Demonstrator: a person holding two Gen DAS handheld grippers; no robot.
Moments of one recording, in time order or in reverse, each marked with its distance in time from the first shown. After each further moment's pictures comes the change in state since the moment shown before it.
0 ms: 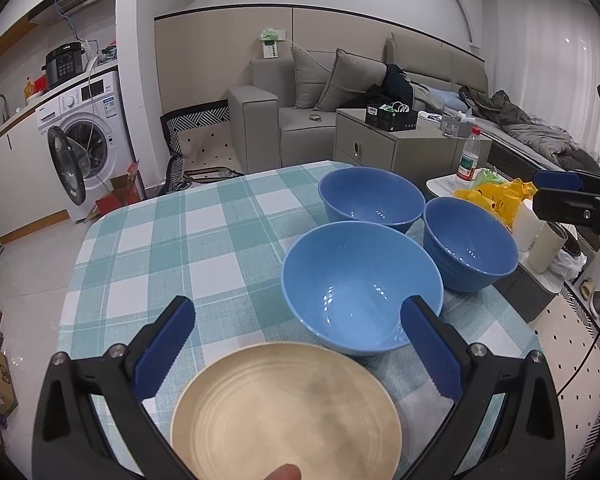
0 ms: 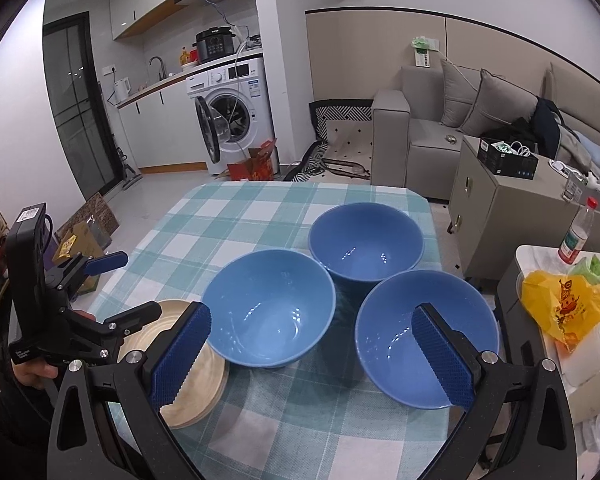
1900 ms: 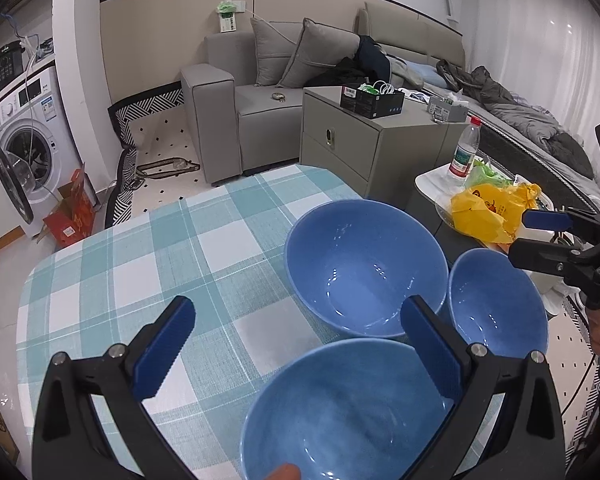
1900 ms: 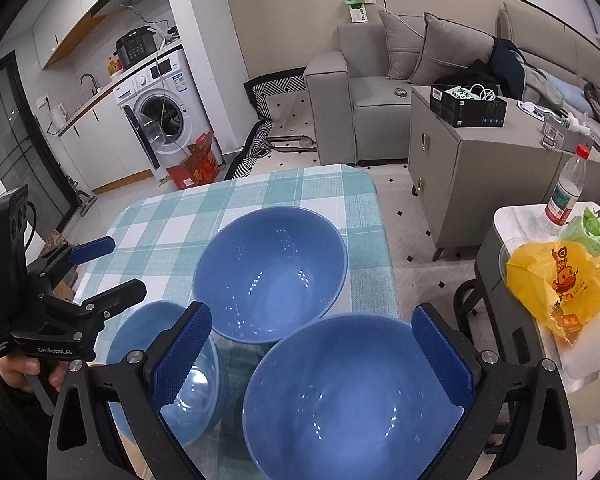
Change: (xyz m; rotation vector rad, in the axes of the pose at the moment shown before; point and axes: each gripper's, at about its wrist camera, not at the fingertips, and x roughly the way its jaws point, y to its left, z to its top) left arm 0.143 -0.015 0.113 0.056 0.118 -0.125; right arm 0.112 -0.116 0.054 0.199 0.120 -0.095
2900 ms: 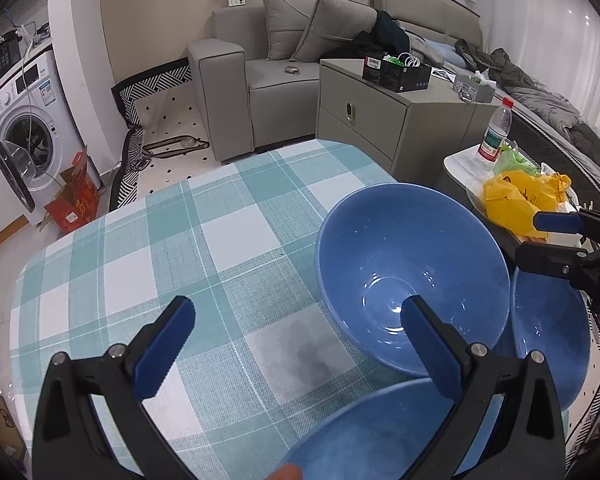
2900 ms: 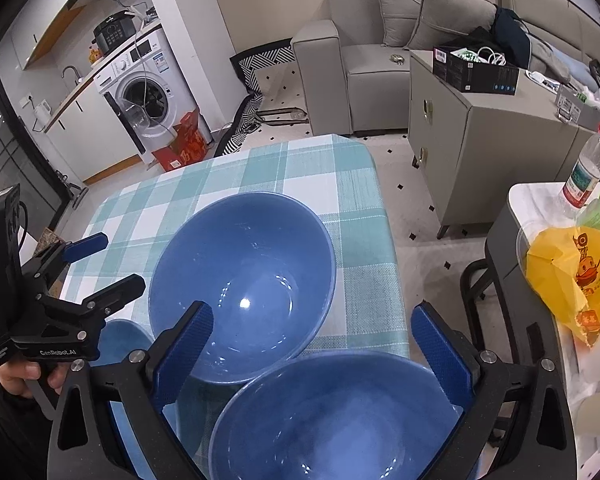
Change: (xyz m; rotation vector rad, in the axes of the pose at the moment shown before) left arm 0.065 0.016 0.011 -0.008 0.086 0.046; right arm 0.076 -0.020 0.019 0.051 0.118 -0.006
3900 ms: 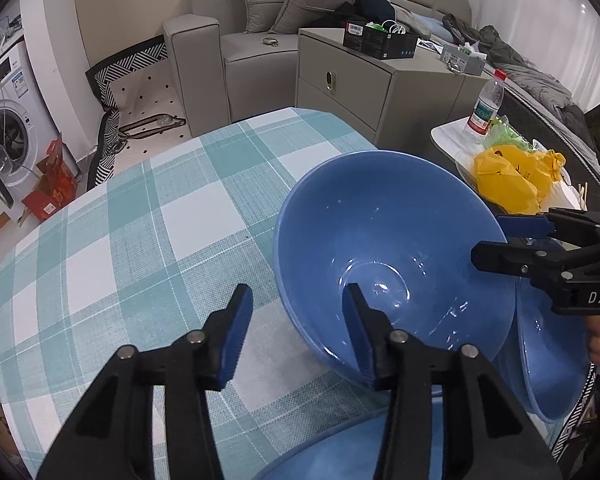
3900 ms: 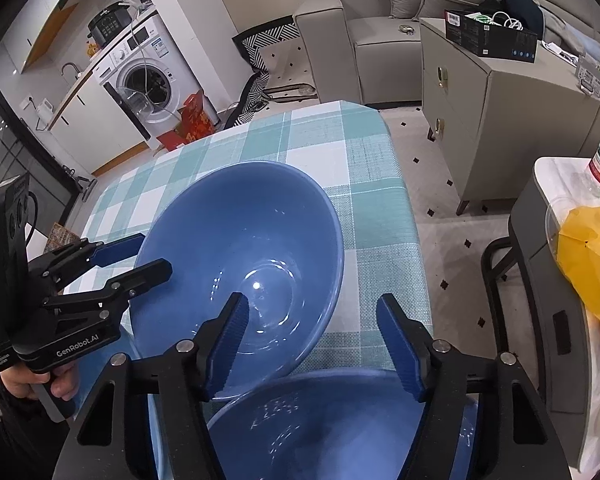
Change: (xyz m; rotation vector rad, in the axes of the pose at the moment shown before) left arm 0.034 -0.017 0.002 0.031 0.105 -0.059; right arm 0.041 -0.004 -0.002 0.010 0.077 0.061
